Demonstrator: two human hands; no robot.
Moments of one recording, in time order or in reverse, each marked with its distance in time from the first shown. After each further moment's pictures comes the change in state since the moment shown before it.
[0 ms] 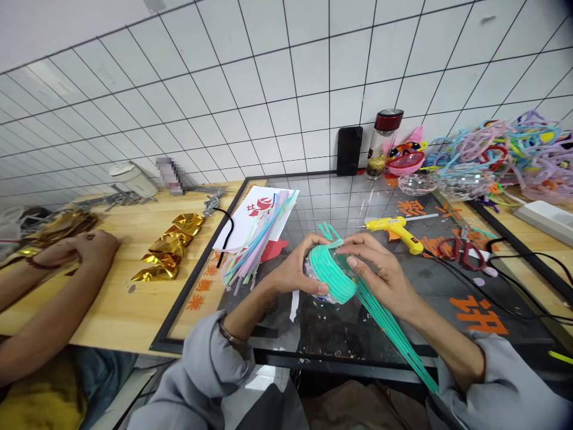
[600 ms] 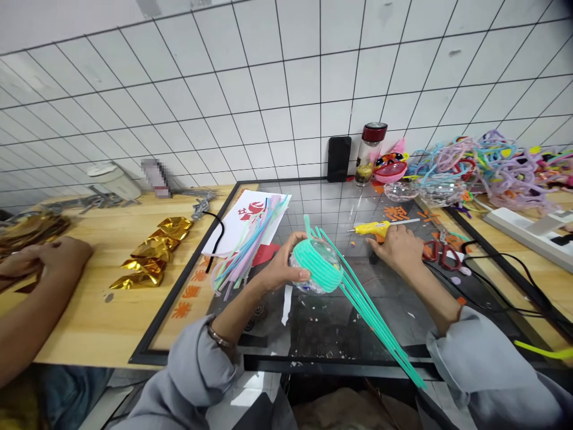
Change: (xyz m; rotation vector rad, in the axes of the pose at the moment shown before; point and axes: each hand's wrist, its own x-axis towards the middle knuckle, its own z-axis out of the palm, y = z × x) left_hand 0.000 -0.003 -0.004 -0.393 0.106 -0.070; right_hand 0.019 0.077 -0.055 -1.216 -0.102 0.779
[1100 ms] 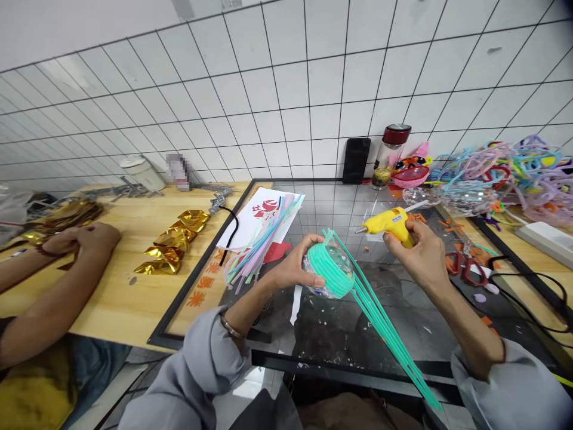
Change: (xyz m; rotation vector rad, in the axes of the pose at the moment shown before) left_hand 0.005 -0.004 -0.008 0.168 -0.063 0.023; right_hand -0.016 -0.010 -0.029 0.739 0.306 -0.115
